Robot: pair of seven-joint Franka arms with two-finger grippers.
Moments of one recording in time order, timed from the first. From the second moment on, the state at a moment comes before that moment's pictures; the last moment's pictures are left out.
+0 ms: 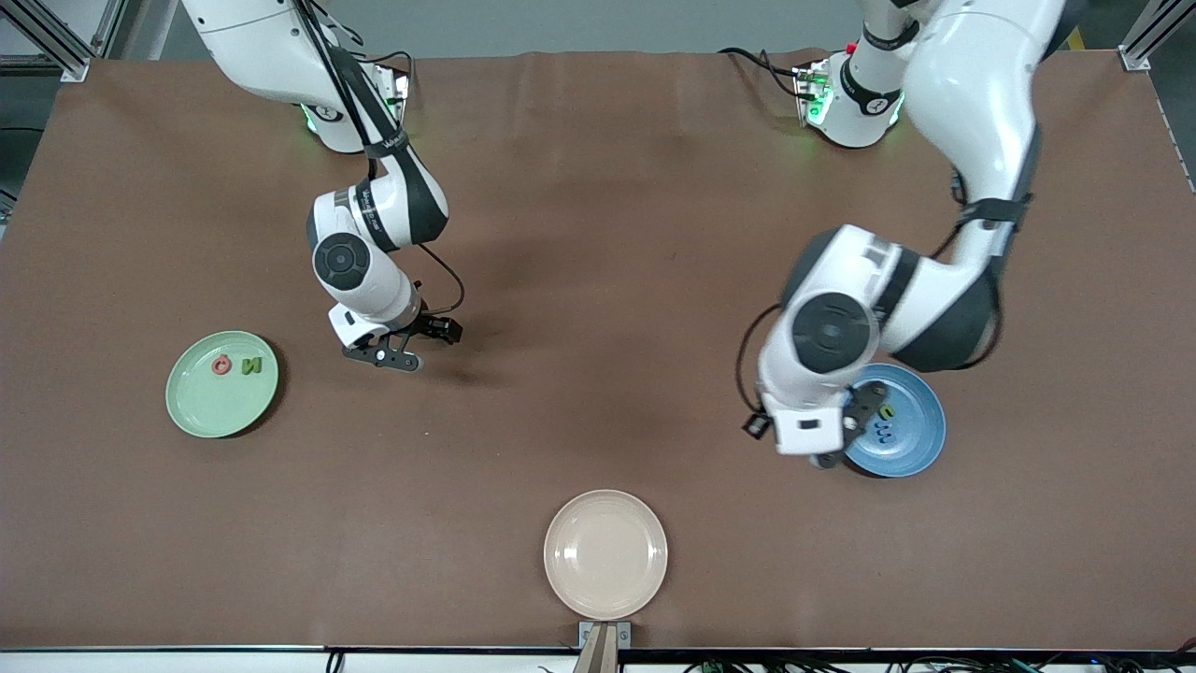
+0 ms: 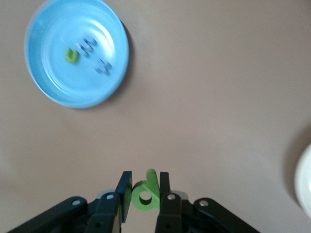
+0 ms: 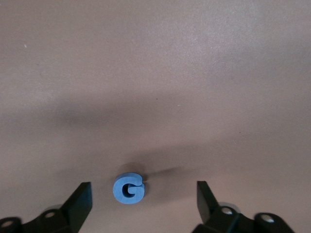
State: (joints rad) left arm -0.17 0.69 -0.33 -1.21 0.28 1.74 -1.32; right arm 0.56 0.38 -0.16 -2.19 0.16 2.48 0.50
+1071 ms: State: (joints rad) left arm 0.15 0.77 -0.33 -1.42 0.27 1.85 -1.04; right arm 0.60 0.42 -0.16 -2.19 0.20 2.50 0.51
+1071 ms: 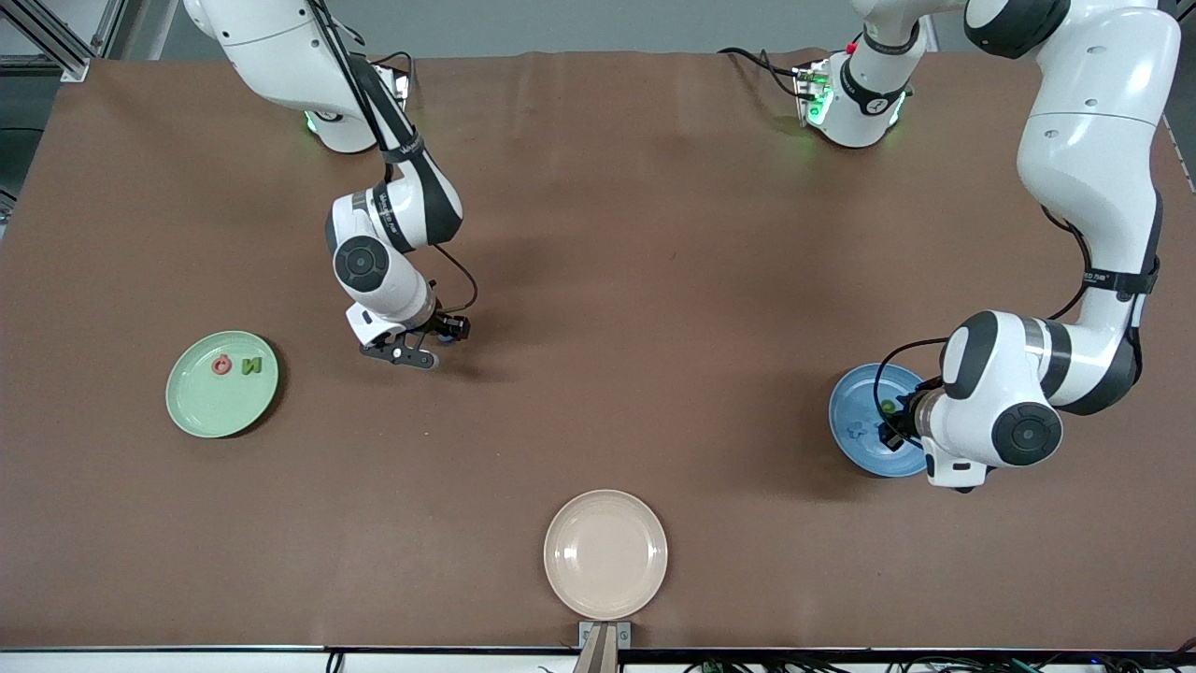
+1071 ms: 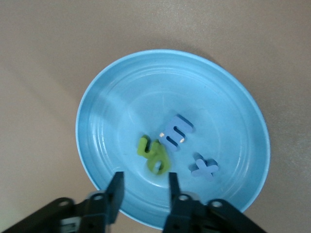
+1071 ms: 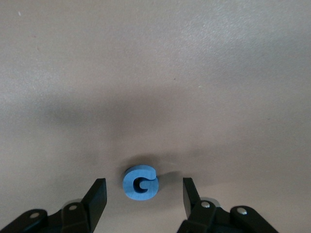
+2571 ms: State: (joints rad) left arm 0.20 0.29 -0.40 -1.29 0.26 1.52 -0.27; right arm 0.61 0.45 -0.16 -2.18 0.20 2.55 0.51
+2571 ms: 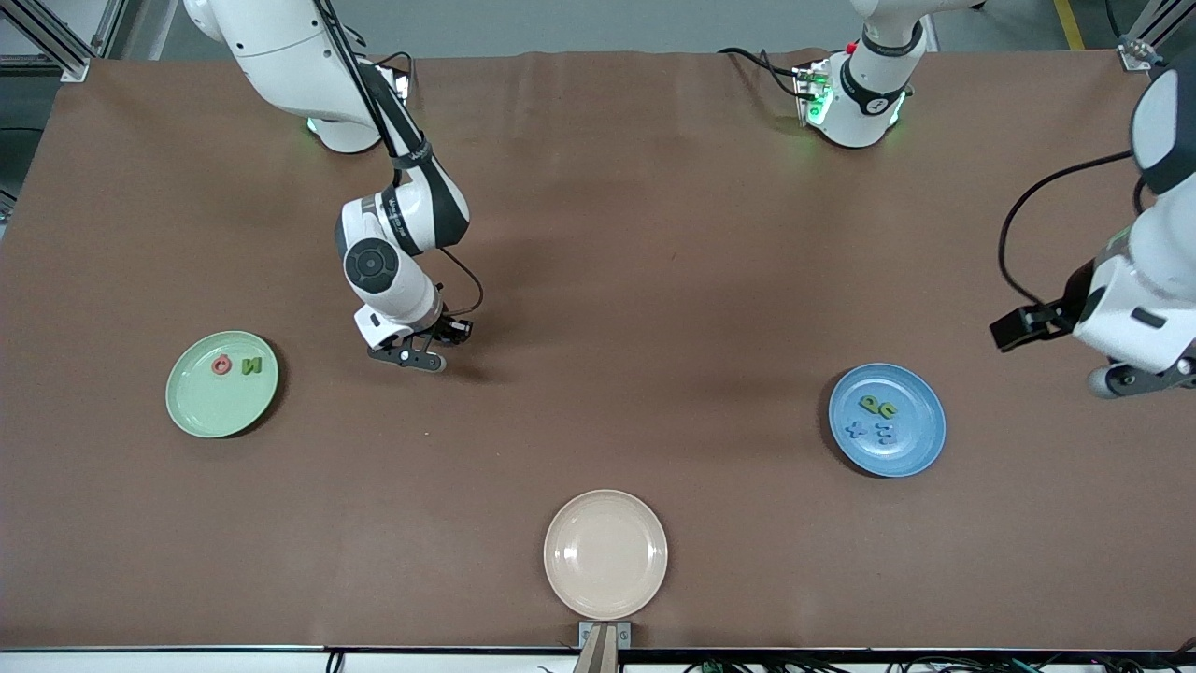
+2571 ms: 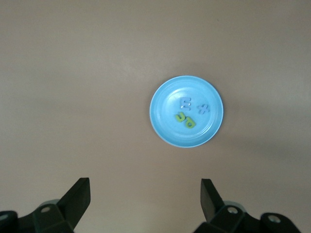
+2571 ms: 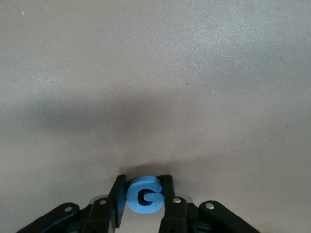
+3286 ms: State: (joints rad) left arm 0.03 0.00 -0.13 -1.46 0.06 1.42 -0.10; right arm 0.58 0.33 -0.30 -2.01 0.17 2.09 0.30
